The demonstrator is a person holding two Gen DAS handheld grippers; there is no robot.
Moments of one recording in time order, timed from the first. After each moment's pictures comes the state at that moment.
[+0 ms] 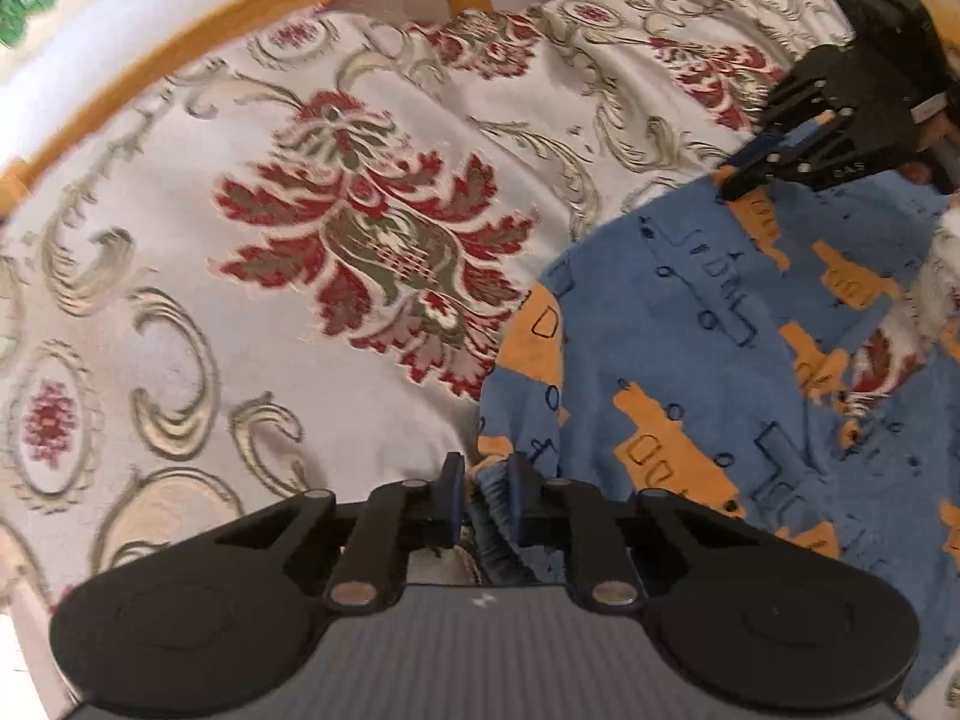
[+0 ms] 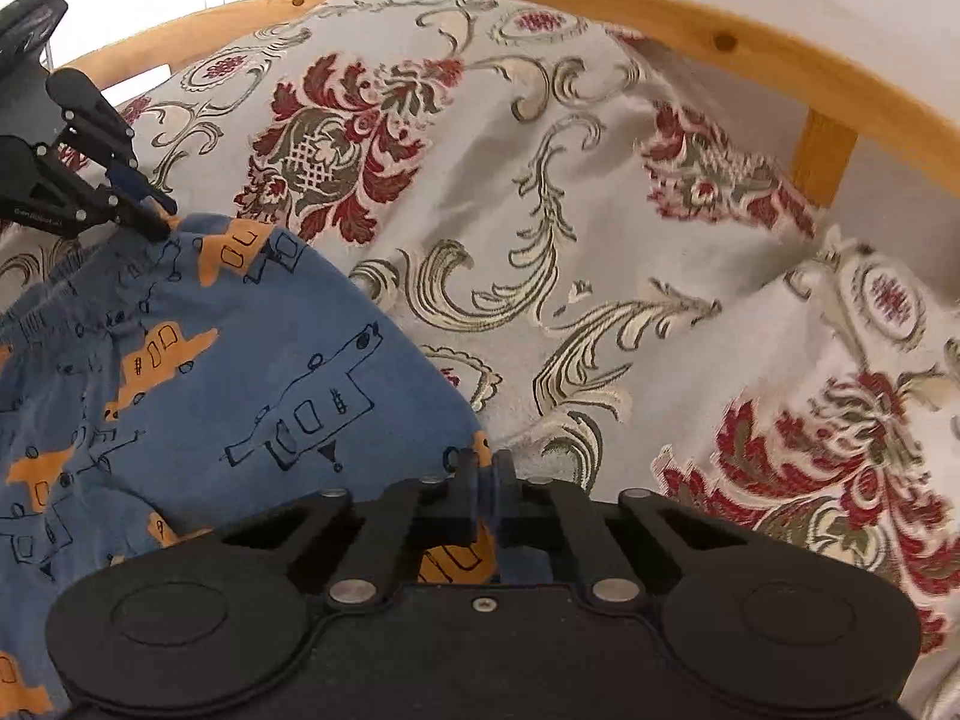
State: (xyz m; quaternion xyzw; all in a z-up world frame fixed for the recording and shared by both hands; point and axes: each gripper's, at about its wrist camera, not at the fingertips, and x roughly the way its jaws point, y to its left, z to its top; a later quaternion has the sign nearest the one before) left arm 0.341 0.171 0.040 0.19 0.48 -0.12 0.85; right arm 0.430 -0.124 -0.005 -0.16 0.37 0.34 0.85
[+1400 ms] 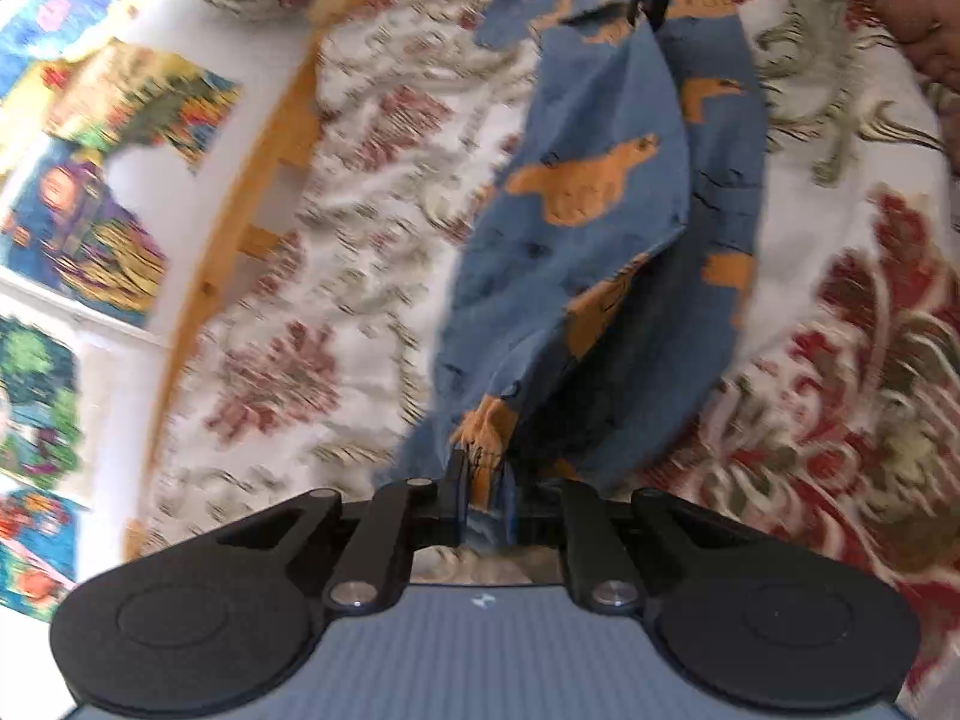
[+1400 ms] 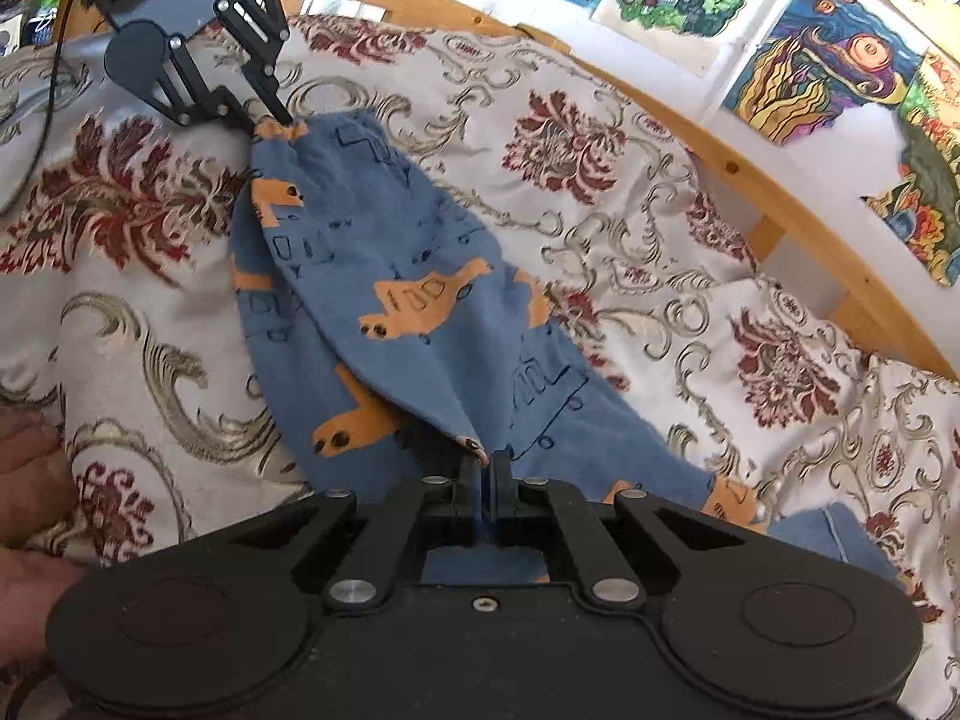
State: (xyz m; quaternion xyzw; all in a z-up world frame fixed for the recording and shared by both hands) left arm 0.069 0.122 -0.017 0.56 0.25 -0.22 0.75; right arm 0.069 -0.082 -0.023 -0.27 0.28 0.25 0.88
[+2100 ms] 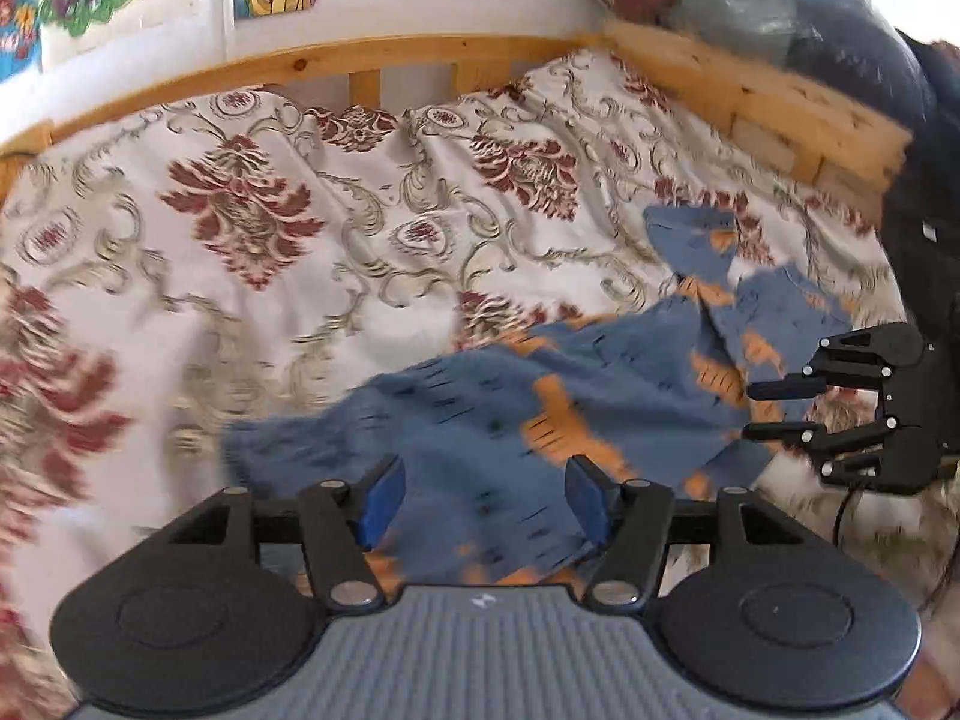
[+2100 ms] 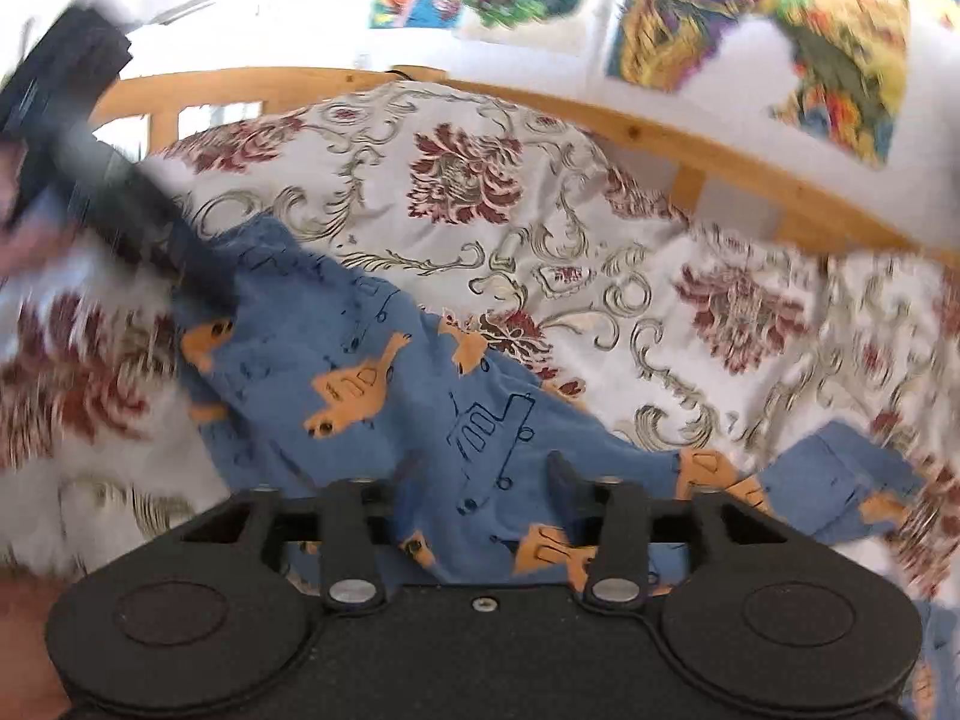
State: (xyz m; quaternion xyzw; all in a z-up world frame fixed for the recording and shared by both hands) left arm 0.111 0.129 0.057 0.06 0.39 -0.21 0.90; right arm 0.091 -0.111 0.008 -0.10 0.30 0.20 0.93
